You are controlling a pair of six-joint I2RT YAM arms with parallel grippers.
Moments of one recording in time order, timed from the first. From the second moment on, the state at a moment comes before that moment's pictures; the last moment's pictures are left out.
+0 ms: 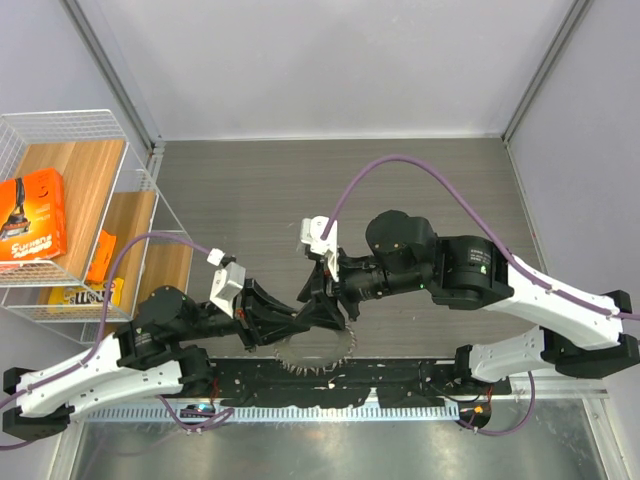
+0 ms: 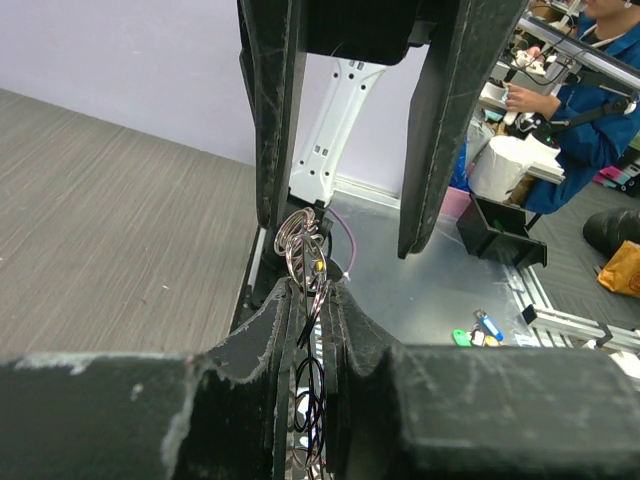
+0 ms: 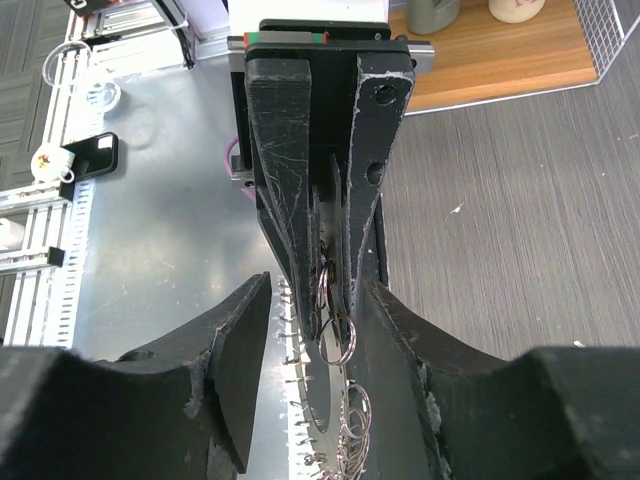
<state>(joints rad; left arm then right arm) -1.19 0.48 0.67 -0.03 0.29 -0.37 1.33 1.26 1.67 -0.77 -0.25 0.10</state>
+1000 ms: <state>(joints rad) -1.19 0.46 0.67 -0.03 0.30 -0.38 1.35 1.30 1.67 -0.79 -0.26 0.10</state>
